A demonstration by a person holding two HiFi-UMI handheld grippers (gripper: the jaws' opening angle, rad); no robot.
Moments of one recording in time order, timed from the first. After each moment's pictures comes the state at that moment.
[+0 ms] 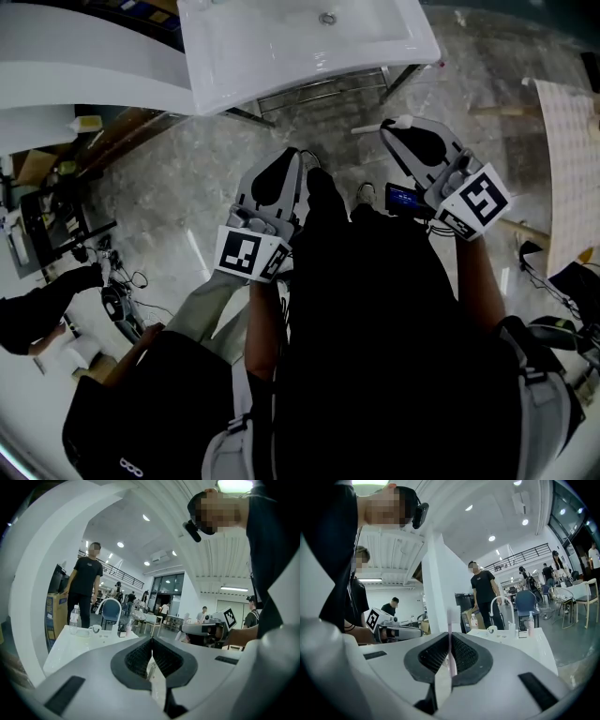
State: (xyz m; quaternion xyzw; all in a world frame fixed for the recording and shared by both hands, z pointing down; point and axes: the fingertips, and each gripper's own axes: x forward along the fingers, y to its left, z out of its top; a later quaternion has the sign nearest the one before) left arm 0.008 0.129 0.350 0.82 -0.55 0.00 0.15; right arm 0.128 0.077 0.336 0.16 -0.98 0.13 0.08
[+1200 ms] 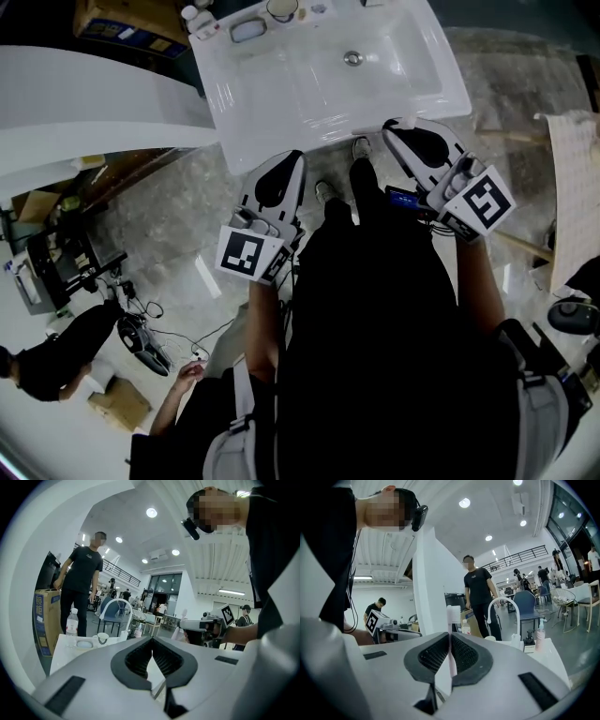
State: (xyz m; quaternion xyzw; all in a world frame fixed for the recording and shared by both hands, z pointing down) left arm -0.112 -0.013 0.360 0.84 -0.51 0.00 0.16; right arm 0.002 -0.064 0.330 0.20 -0.97 0.12 0.07
